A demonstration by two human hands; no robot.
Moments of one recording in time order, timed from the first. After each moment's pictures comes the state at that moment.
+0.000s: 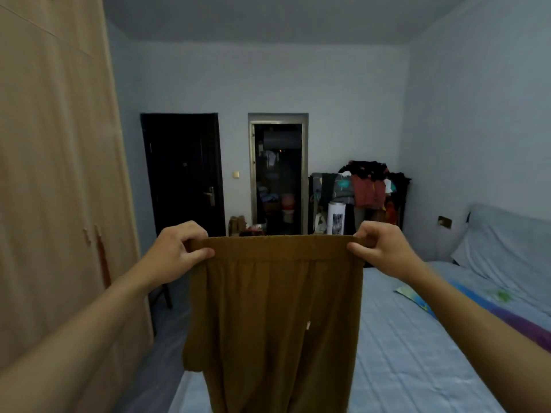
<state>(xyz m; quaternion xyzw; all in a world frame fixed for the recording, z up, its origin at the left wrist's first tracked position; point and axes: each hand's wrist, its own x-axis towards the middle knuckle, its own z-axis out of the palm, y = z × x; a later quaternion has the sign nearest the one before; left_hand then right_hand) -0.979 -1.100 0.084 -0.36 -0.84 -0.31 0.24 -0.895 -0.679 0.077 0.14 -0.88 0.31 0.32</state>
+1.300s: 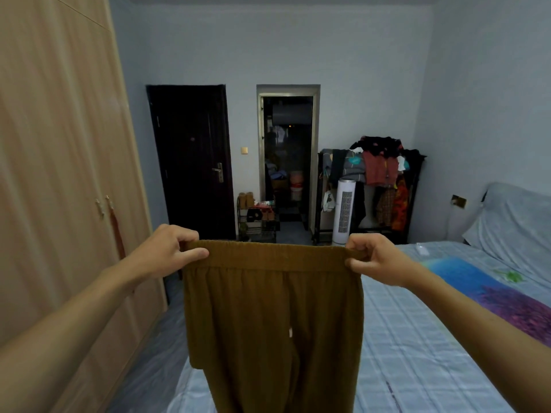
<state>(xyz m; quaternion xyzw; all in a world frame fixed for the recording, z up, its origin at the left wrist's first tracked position) -0.966 -1.130 0.051 -0.35 -0.89 -0.26 0.14 -0.892 -0.696 0.025 0.21 -0.90 0.37 0.13</state>
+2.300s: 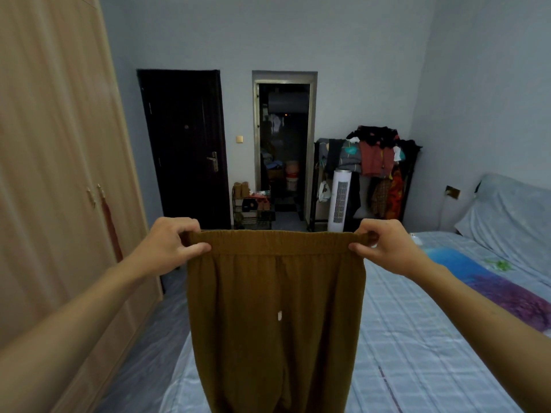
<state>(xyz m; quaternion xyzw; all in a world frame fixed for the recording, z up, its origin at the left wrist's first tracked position) -0.968 -1.122 0.036 -0.36 -0.87 -0.28 0.21 -0.891 -0.685 0.026 0.13 -0.93 0.23 0.26</state>
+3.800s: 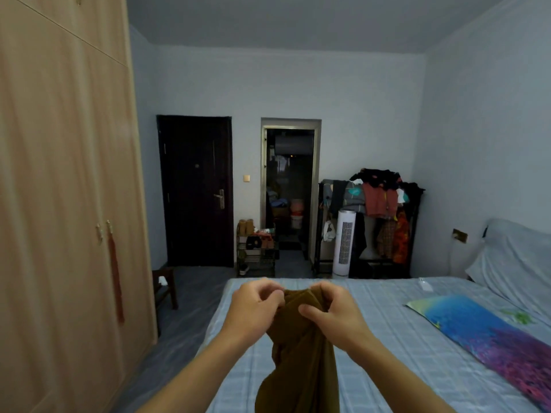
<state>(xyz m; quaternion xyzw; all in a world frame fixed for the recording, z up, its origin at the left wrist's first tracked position) -0.901 -0.976 0.025 -0.16 -0.81 -0.56 0.07 -0.880 -0.800 0.008 0.05 -0.83 0.52 0.19</state>
